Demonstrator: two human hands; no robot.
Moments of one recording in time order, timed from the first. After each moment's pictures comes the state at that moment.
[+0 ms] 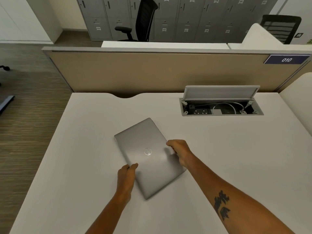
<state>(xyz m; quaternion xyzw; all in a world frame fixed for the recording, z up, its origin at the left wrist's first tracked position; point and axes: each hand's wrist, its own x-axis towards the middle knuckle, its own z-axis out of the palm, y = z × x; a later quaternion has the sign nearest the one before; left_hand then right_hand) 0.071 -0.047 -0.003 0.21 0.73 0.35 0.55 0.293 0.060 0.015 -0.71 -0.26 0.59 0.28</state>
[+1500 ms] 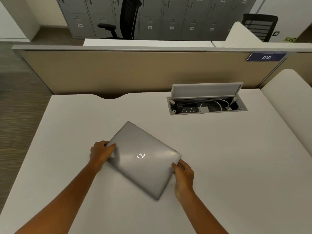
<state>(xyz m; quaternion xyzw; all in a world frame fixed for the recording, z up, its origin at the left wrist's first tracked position) 0.004 0.070 -0.009 0.42 0.79 0.21 0.40 0.307 -0.045 -0.016 -0.70 -0.08 0.49 0.51</state>
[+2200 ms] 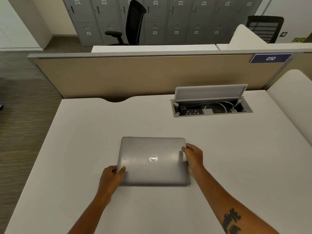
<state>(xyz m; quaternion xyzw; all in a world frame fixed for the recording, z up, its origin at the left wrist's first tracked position) 0.041 -0.038 0.005 0.37 0.77 0.26 0.45 0.359 0.025 -0.011 -0.74 -0.21 0.47 0.42</state>
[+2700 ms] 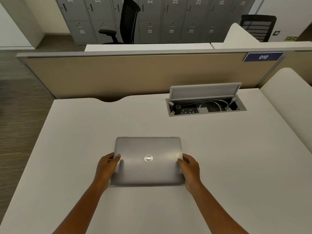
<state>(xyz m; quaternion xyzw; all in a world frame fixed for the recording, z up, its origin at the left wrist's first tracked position) 0.043 0.005 0.007 0.36 0.75 0.29 0.48 0.353 -0.026 -0.010 -0.76 -0.22 0.46 0.40</state>
